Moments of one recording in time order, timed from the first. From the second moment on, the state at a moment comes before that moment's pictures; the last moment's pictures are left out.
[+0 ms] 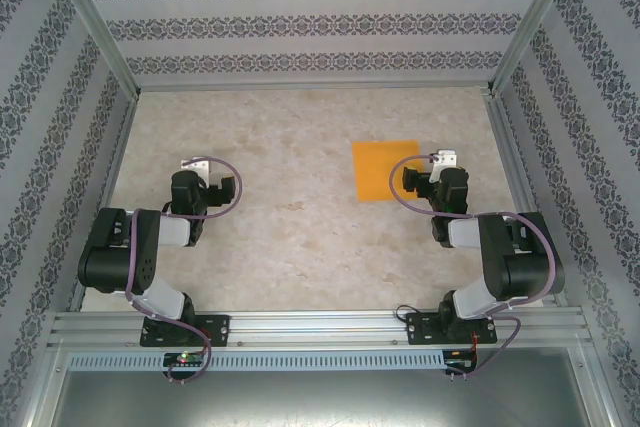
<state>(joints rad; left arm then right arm) 0.01 1.58 0.41 0.67 -0.02 -0.02 0.03 1.52 0.38 0.76 0.04 0.04</state>
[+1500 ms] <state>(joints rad) -0.09 1.25 0.70 -0.01 0.23 -0.39 0.30 1.32 0.90 -0.23 -0.01 0.30</state>
